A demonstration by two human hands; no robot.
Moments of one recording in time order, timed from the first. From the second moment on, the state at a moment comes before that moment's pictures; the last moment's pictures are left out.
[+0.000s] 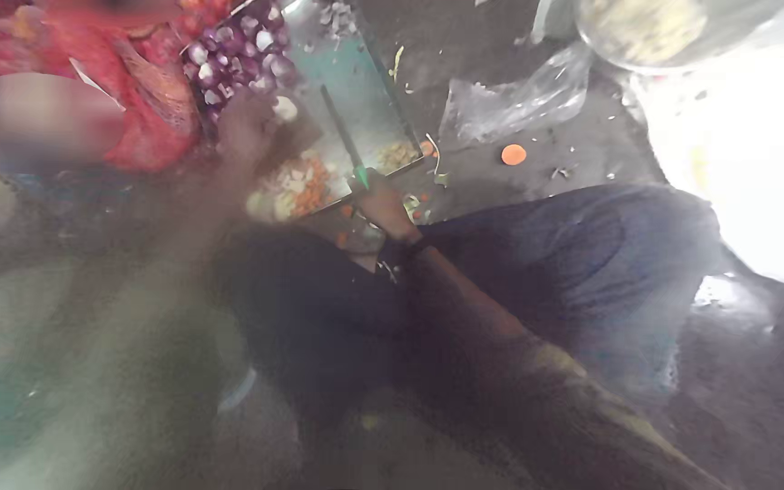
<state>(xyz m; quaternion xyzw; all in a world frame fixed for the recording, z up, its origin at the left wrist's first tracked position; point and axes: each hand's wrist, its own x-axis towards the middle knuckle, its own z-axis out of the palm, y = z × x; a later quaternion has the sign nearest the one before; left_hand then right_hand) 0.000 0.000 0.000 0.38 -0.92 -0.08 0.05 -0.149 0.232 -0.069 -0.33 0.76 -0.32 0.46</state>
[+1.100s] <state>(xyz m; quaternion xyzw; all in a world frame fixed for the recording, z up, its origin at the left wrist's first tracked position) 0.034 -0.043 -0.003 0.50 -0.85 -0.17 0.01 -0.142 0.232 -0.072 -0.33 0.76 -0.30 0.47</state>
